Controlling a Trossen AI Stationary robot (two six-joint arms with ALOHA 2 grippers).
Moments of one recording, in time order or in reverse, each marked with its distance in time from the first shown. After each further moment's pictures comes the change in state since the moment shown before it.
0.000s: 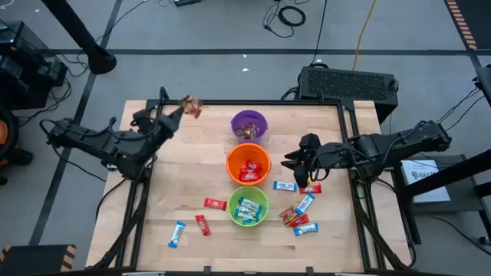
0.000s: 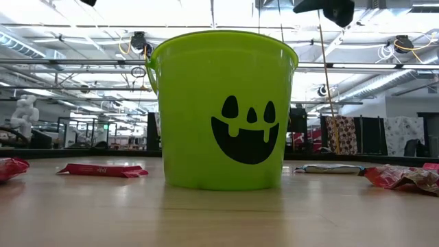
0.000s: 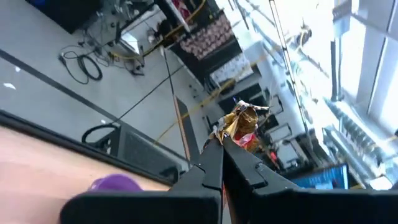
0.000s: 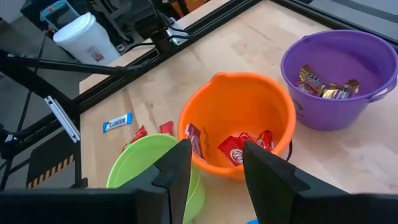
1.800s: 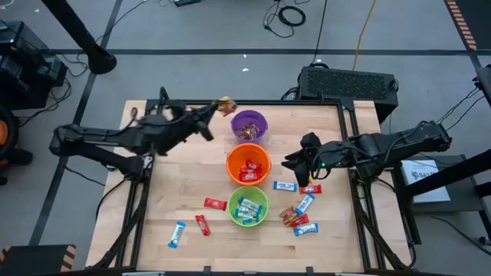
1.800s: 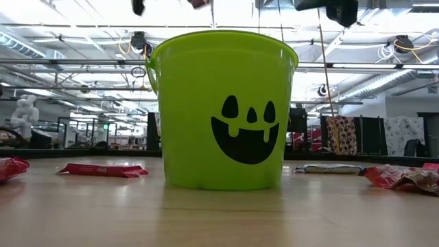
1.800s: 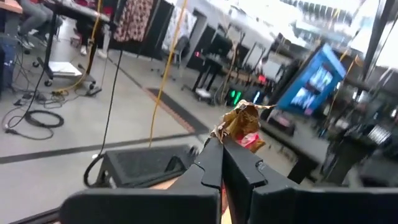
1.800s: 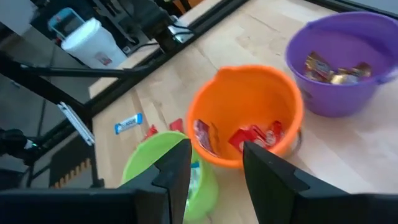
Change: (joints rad) left arm 0.289 0.204 0.000 0.366 0.598 0.727; right arm -0.009 -0.016 0.000 -0.011 -0.032 0.079
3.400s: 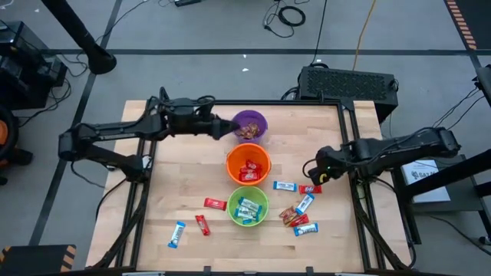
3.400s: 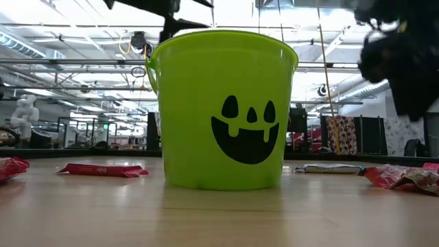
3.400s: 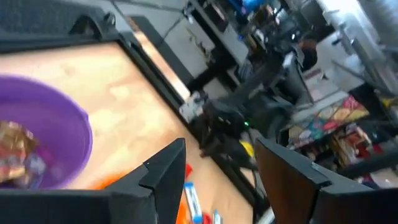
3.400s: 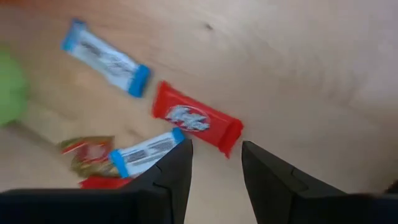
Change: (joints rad) left arm 0.264 0.112 0.003 -0.151 0.831 -0.418; right arm -0.147 -0.155 -0.437 -0.420 -0.402 0.498
